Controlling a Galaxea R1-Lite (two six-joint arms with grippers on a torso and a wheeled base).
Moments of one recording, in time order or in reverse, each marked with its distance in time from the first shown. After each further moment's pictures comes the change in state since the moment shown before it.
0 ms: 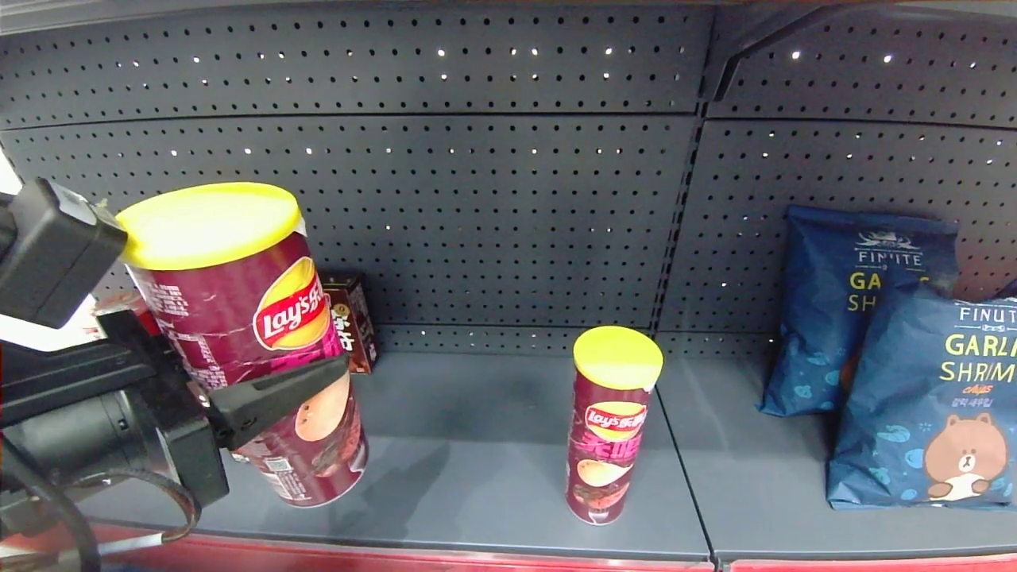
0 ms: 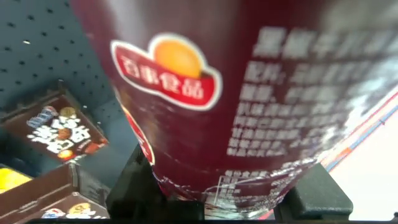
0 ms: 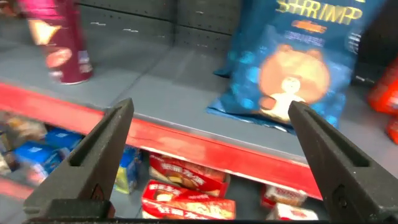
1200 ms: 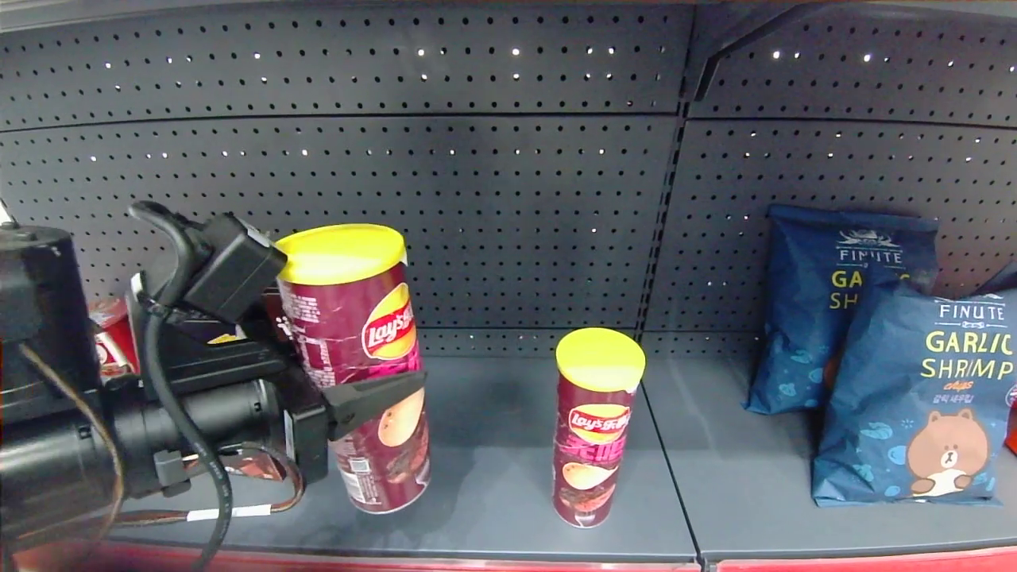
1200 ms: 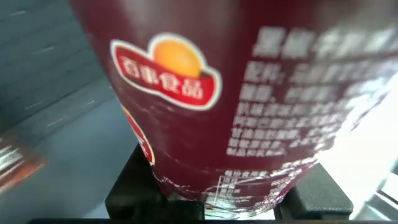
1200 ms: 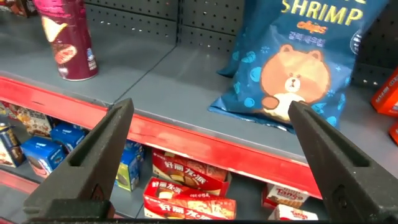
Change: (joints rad) left arm 0.014 0.206 -0.014 -0.111 -0.190 -0.062; right arm 0.000 0.000 0.000 0.001 0.046 -0.002
